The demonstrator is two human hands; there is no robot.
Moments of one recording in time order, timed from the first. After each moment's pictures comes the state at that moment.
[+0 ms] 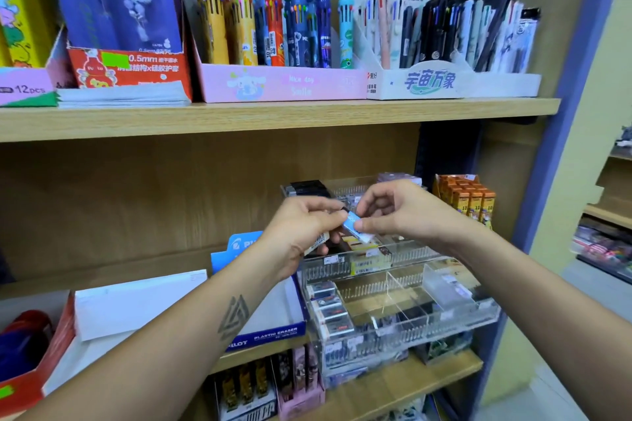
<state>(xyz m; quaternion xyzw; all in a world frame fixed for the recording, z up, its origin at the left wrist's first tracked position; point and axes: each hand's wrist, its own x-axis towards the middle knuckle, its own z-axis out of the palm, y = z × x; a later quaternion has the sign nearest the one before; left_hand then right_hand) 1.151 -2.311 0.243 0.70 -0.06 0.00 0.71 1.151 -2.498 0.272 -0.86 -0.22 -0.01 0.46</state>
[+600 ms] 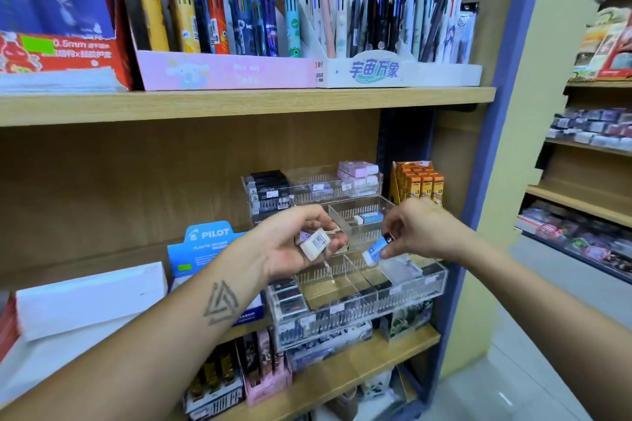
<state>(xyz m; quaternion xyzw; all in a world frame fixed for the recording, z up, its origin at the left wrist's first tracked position) 1.145 -2.353 0.232 0.56 0.02 -0.25 0.78 1.141 -2.587 0.238 -0.98 -0.14 -0.09 0.09</state>
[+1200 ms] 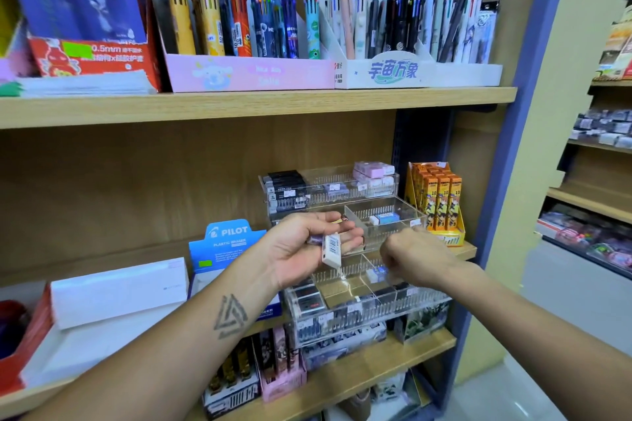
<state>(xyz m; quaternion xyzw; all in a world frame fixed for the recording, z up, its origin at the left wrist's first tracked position) 1.127 -2.342 0.225 0.43 -0.02 -0.23 0.87 1.143 -2.553 0.196 -0.98 -0.17 -0.10 -0.08</state>
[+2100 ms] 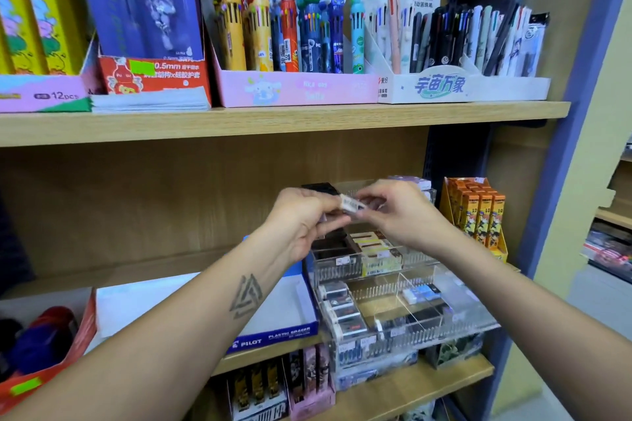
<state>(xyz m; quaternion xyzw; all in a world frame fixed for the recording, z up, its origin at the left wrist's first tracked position) 1.152 -2.305 0.266 0.59 0.01 -0.01 0.80 1.166 -2.476 0.263 -0.92 -0.22 -0.23 0.24</state>
